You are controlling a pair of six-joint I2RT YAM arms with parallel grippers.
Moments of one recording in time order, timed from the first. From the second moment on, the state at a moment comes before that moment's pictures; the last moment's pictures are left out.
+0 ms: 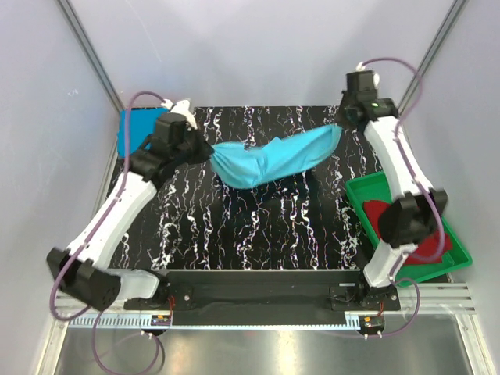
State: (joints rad) left arm -0.42 1.32 1.33 -0.60 0.02 -0.50; right arm 0.17 1.83 1.85 -0.82 0.22 0.39
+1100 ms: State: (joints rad) left arm -0.44 1.17 0.79 -0.59 0.00 -0.60; right arm 0.17 1.18 0.79 -0.62 -0.13 0.63
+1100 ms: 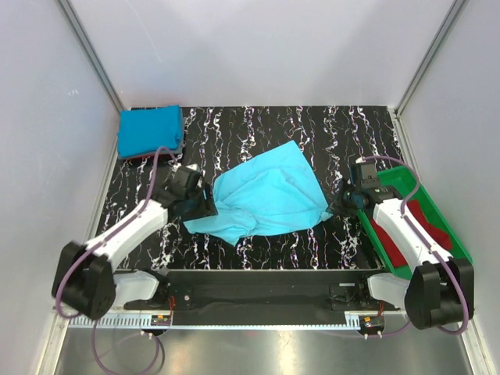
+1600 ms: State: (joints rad) left arm -0.44 1.57 0.87 -0.45 0.00 -0.66; right arm 0.17 1.10 0.73 -0.53 -0.09 0.67
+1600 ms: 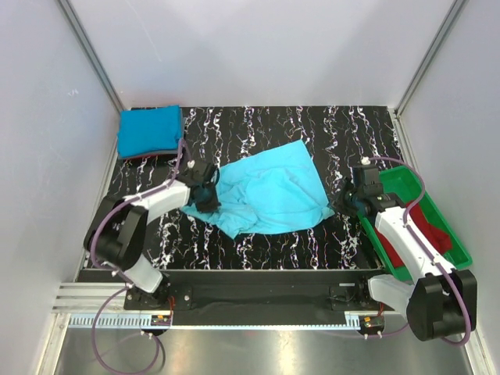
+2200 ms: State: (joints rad) left arm -0.34 1.54 1.14 -0.40 -0.02 -0.53; right arm 0.17 1.21 0.84 -0.49 0.06 0.64
